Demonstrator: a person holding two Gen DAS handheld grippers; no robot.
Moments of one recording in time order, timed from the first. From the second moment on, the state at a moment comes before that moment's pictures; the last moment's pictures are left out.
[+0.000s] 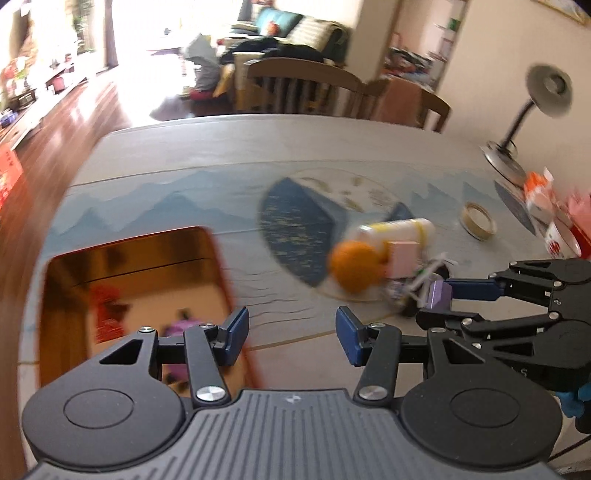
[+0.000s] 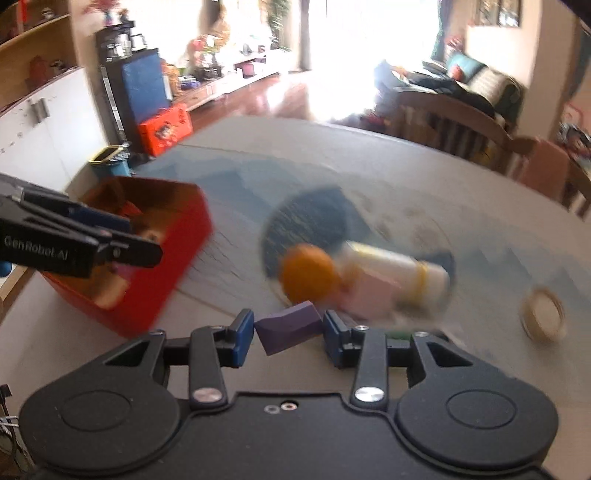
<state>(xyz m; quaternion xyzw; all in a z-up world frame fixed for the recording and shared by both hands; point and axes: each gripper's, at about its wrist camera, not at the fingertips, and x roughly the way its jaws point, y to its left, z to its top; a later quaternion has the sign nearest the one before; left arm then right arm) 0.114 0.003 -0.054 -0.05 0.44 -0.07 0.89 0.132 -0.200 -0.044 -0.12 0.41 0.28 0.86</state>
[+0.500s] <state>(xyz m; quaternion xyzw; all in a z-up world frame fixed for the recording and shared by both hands) 0.209 -0.050 -0.107 -0.02 0.46 0.02 0.89 0.139 -0.301 -0.059 -0.08 0.43 0.24 0.86</state>
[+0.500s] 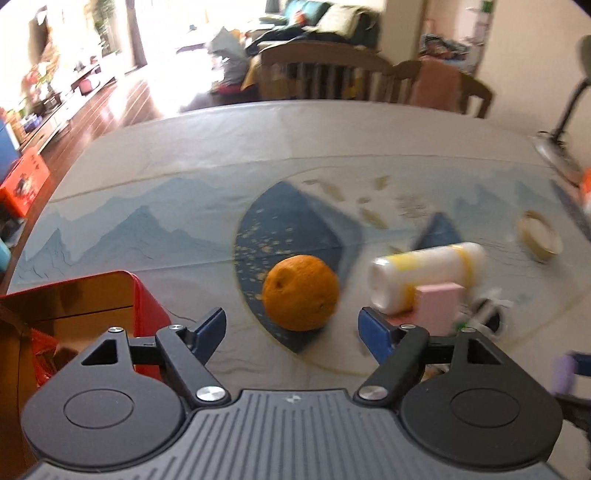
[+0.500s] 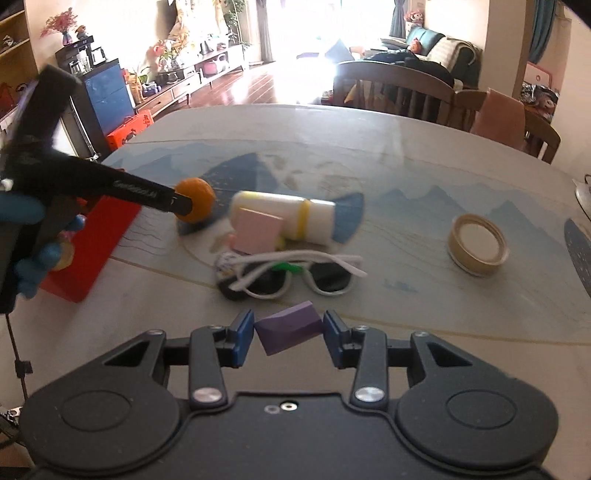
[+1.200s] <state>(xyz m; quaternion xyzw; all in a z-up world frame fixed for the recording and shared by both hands) 0.234 -0.055 -0.127 -0.05 0.47 0.02 0.88 0.154 -0.322 -0.066 -0.08 0.44 0.24 0.86</state>
